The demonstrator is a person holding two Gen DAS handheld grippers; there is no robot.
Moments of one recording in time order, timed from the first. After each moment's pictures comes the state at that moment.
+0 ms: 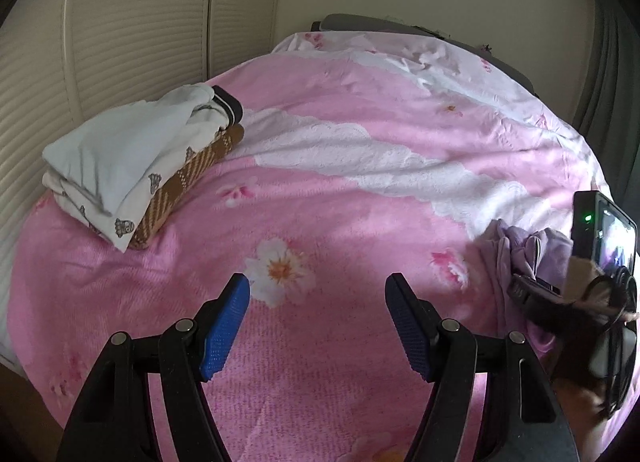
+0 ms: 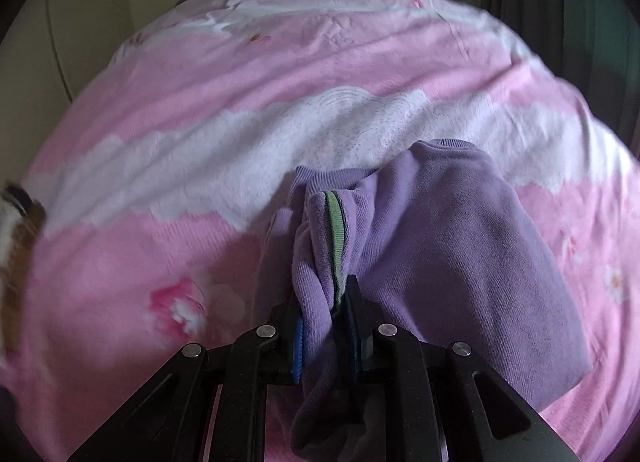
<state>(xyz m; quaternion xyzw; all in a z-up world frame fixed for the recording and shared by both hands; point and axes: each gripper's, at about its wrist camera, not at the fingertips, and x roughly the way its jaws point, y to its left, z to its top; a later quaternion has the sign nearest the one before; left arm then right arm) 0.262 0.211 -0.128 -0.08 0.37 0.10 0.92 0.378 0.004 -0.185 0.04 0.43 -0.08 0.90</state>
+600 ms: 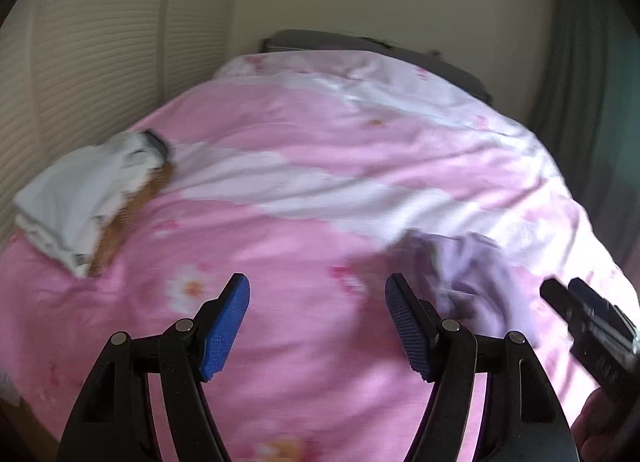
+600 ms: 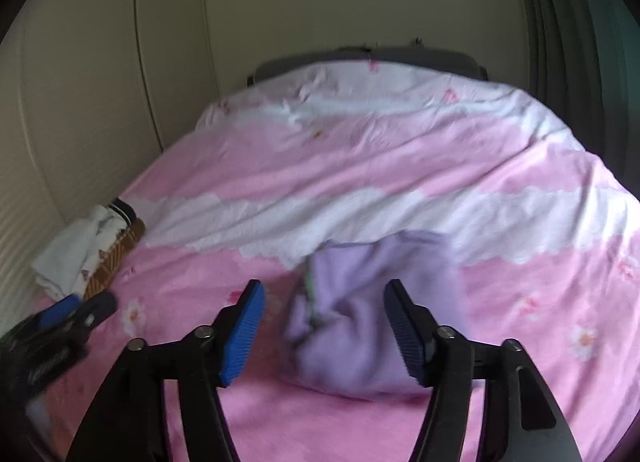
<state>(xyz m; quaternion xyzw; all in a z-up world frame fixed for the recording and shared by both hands) 0.257 0.130 -0.083 -0.07 0.34 0.00 0.94 0.264 -0.072 -0.089 0.04 0.29 0.06 0.95</state>
